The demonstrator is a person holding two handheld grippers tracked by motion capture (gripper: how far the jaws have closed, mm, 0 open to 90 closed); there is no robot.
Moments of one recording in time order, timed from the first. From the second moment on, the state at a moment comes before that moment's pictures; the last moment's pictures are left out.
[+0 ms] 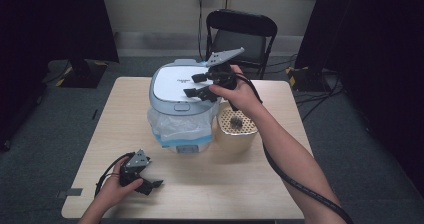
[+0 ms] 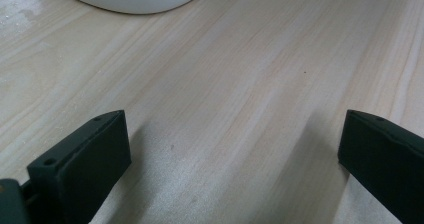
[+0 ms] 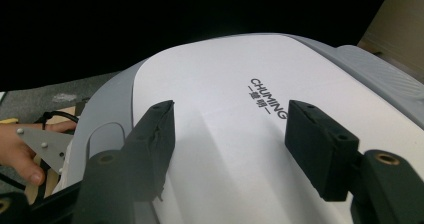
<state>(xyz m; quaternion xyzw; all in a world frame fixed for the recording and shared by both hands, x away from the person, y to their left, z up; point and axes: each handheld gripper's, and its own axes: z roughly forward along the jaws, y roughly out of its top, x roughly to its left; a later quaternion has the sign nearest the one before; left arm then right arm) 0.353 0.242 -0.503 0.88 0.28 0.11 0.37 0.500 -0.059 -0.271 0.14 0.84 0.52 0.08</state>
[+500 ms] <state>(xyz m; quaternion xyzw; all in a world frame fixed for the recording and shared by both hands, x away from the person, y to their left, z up) 0.353 0.242 -0.503 0.88 0.28 0.11 0.37 0.500 -0.060 -0.273 0.14 0.83 0.53 0.08</state>
